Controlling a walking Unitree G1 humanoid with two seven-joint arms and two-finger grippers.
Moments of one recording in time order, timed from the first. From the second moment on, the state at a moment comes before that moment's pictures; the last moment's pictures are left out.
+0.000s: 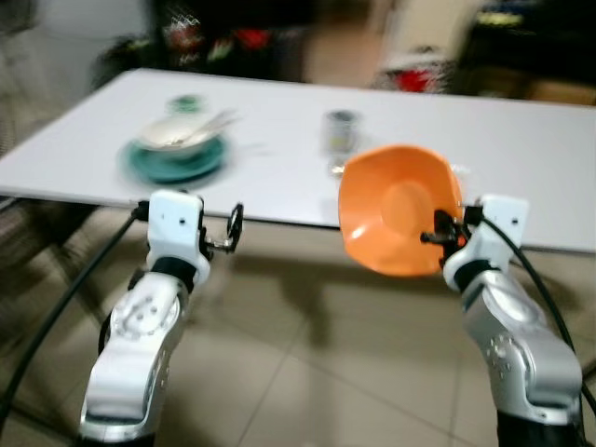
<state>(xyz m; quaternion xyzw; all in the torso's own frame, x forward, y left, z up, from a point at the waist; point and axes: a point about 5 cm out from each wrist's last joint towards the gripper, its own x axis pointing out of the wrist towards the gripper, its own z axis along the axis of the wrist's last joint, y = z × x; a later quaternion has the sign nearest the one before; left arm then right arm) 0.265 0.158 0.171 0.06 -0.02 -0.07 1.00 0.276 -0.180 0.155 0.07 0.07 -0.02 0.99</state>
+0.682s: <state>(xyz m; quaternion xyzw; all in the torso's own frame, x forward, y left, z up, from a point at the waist) 0.266 0.158 0.172 0.04 -0.02 -0.08 1.00 0.288 -0.181 0.162 0.10 0.08 0.00 0.99</state>
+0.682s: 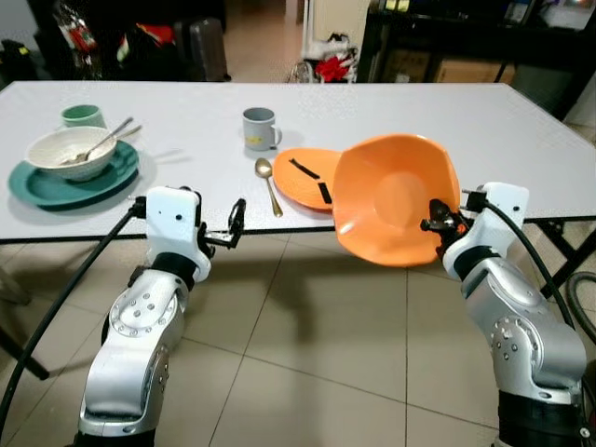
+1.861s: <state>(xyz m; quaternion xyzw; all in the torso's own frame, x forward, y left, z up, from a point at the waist) 0.263 0.172 0.173 0.08 -0.01 -0.10 0.99 0.307 -0.156 0.175 0.18 0.08 0.08 0.98</state>
